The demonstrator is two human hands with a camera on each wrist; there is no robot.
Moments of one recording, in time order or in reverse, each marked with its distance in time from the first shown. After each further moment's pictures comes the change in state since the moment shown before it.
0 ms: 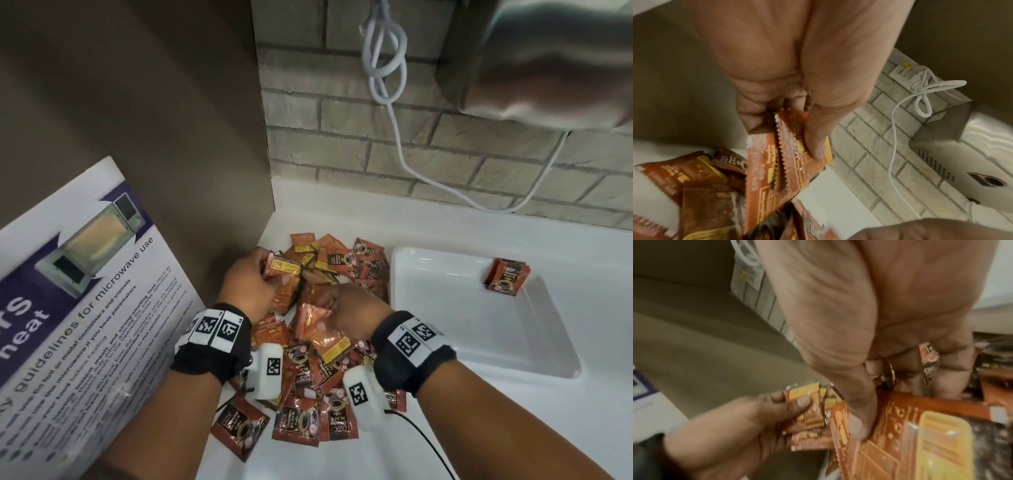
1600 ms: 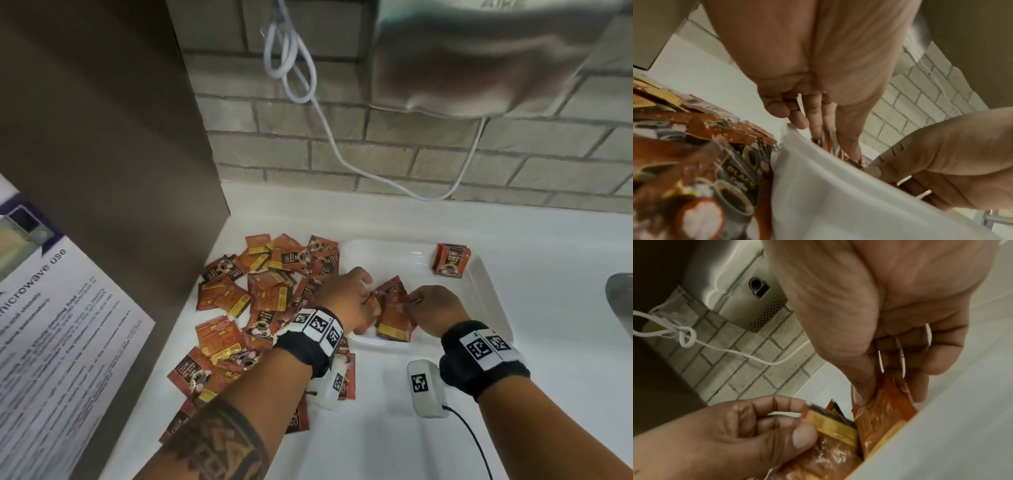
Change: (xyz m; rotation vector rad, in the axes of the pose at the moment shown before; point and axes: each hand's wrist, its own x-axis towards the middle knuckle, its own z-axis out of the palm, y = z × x) left_hand -0.027 0.119 0.172 0.128 -0.441 0.234; right_hand -0.071 0.173 -0.061 0.116 0.384 0.458
